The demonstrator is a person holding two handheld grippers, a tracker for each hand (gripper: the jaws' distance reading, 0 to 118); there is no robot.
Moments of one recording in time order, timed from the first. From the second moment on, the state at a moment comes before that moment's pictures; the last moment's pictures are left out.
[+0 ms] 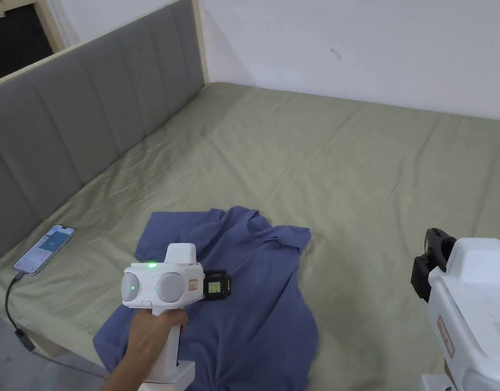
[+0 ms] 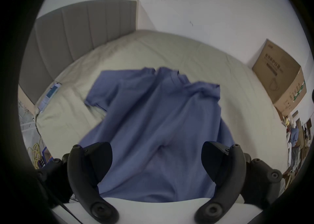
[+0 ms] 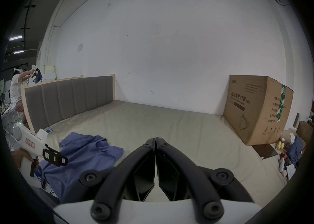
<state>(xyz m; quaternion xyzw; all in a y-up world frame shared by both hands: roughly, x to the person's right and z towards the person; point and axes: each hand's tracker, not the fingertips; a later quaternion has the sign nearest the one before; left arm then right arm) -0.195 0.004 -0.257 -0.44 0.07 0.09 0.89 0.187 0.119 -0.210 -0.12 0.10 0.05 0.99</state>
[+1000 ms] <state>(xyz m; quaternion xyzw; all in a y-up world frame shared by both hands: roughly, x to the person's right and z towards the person) -0.127 0.096 -0.250 -0.33 -0.04 0.08 0.94 0.278 0.123 -0.185 -0.13 0.02 0.04 0.99</state>
